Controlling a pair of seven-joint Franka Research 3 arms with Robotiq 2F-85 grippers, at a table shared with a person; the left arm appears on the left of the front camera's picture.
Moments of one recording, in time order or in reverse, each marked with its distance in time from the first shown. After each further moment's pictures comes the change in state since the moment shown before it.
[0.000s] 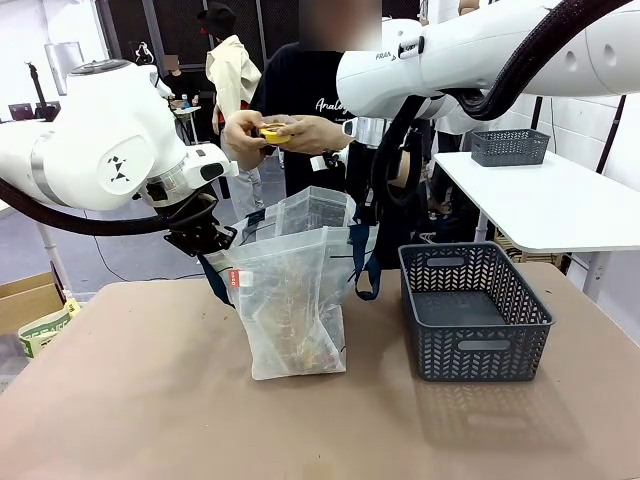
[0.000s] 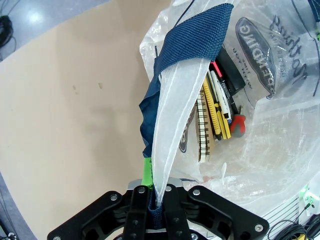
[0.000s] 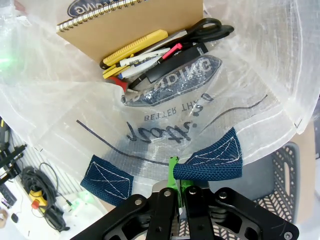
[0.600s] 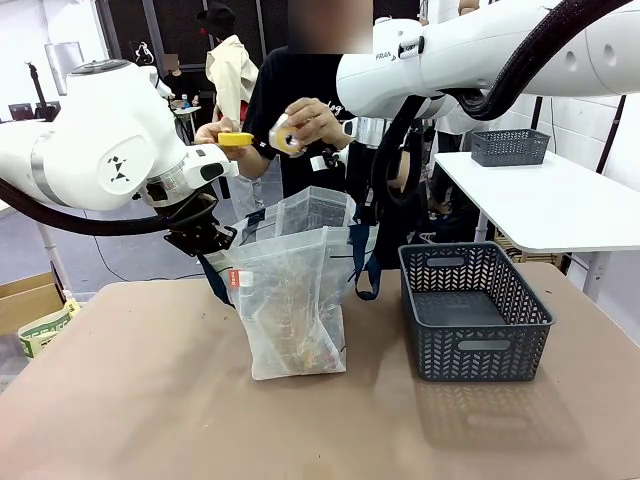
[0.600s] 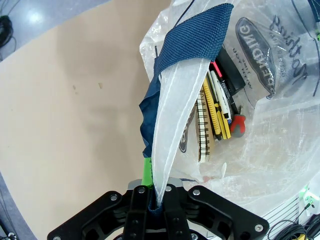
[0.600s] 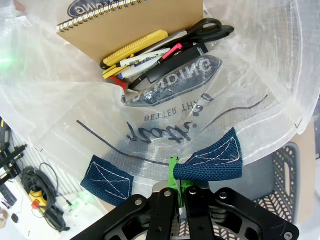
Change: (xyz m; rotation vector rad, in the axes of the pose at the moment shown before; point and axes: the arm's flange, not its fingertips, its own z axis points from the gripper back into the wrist) left arm 0.000 0.000 0.000 0.000 0.000 0.000; right arm 0.000 0.000 0.000 0.000 0.000 0.000
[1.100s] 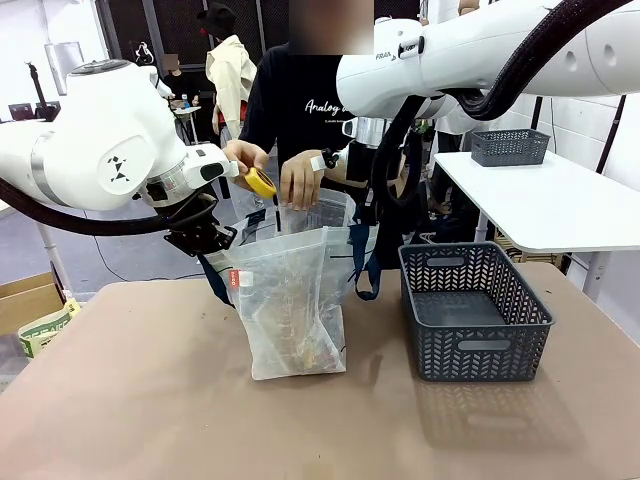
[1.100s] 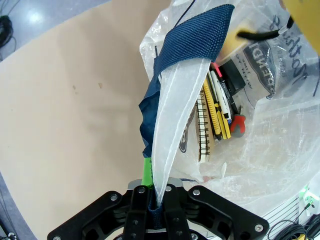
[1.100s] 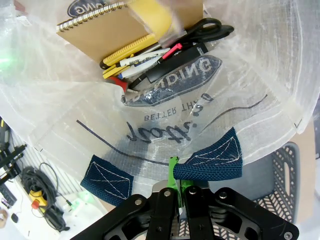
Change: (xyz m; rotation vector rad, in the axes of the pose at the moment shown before) left arm 0.000 0.000 0.000 0.000 0.000 0.000; right arm 0.000 0.000 0.000 0.000 0.000 0.000
